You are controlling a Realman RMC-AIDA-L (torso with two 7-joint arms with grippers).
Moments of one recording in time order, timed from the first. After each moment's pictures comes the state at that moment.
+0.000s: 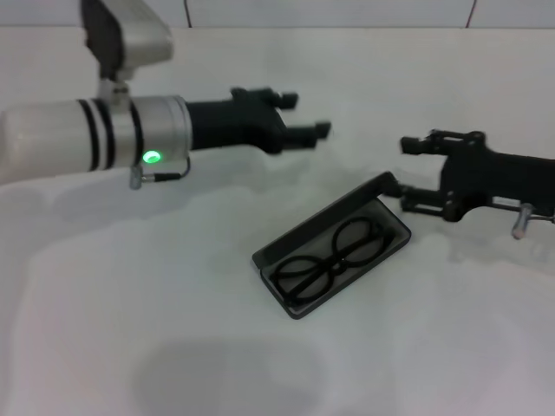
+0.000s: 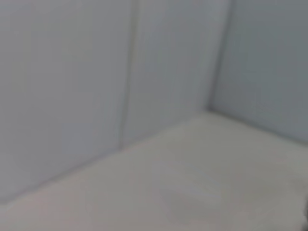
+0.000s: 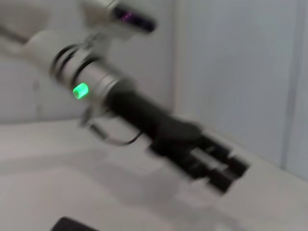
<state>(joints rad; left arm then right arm) -0.60 -2.08 1.19 0.62 1.59 1.05 -1.47 0.51 2.02 -1.31 -0.65 -1.46 -1.20 1.11</state>
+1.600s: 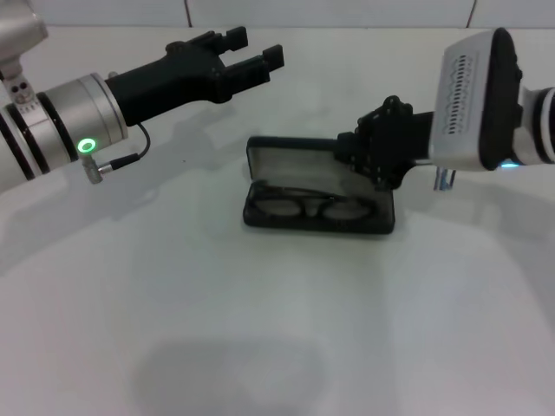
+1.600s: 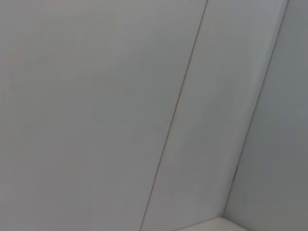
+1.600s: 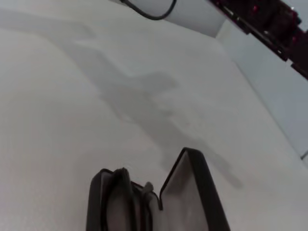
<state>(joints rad) -0.50 -2.09 1.01 0.61 1.37 1.23 -1.37 0.67 2.03 -1.64 -0.91 -1.83 -0.83 1.38</state>
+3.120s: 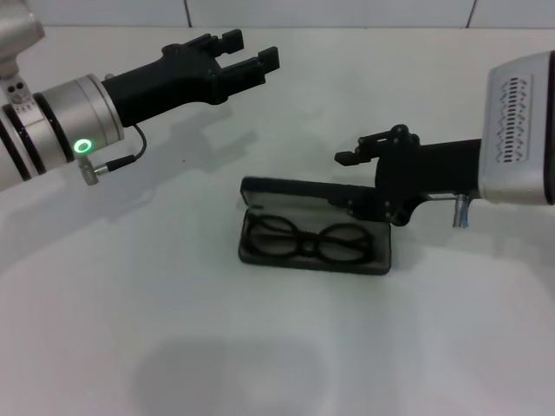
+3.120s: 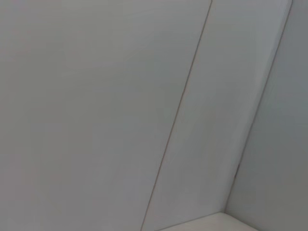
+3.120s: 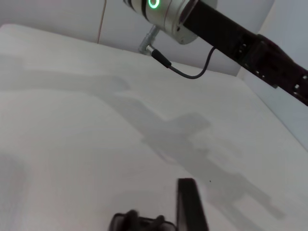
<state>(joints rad) -0.50 -2.08 1.01 0.60 1.38 1.23 -1.38 0.50 2.02 -1.61 -1.09 -1.76 -1.00 1.38</state>
